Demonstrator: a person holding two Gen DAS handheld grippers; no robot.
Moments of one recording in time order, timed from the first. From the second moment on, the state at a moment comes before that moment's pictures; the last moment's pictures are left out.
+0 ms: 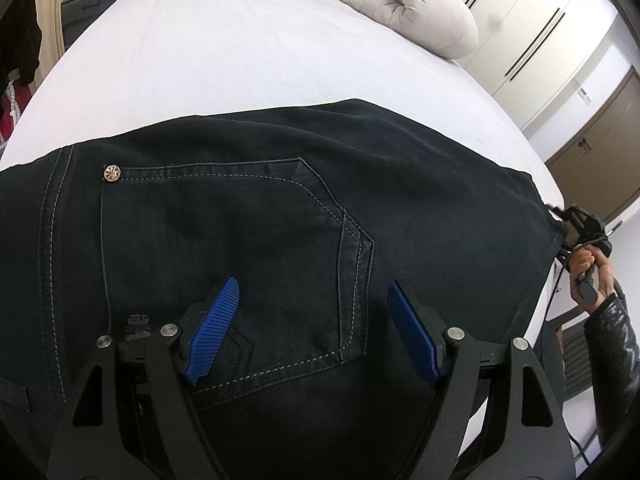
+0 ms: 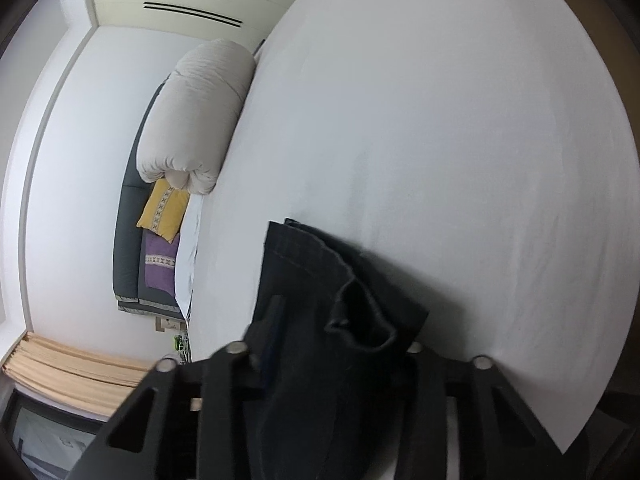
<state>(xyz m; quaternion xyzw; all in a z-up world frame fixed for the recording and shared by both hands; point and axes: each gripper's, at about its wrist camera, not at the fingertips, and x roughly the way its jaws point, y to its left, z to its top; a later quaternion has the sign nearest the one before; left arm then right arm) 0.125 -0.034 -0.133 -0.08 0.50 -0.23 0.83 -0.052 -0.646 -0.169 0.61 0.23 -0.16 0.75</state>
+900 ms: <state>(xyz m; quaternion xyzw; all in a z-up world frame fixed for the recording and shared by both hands) 0.134 -0.001 -0.137 -0.11 0.50 -0.25 0.82 -0.016 -0.620 -0.122 0.47 0.26 -0.19 0.82</state>
